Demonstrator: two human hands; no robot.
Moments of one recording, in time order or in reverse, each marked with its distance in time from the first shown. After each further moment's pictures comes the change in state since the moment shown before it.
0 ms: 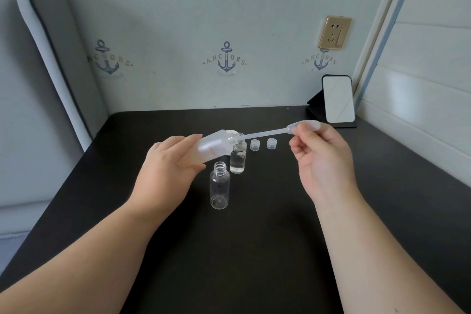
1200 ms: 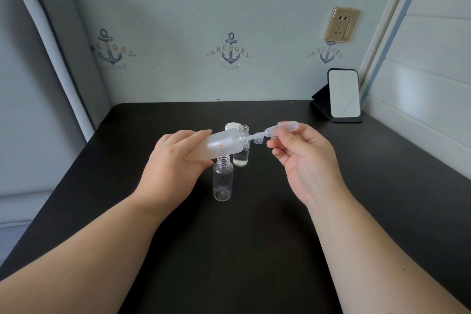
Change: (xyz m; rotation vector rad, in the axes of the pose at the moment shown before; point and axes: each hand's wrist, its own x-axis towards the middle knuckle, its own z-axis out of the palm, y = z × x) left_hand -0.004 0.006 0.002 0.004 -0.014 0.056; right_hand -0.015 0.014 0.015 -0.041 -0.107 0.132
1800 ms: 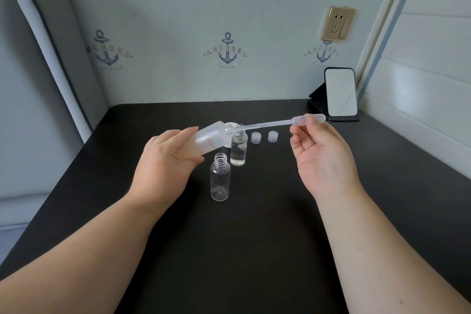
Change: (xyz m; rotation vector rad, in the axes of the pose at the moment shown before) left_hand 0.001 -0.005 -0.003 -0.023 0.031 -0.100; right_hand 0.011 -0.010 -0.023 0.217 0.114 0.003
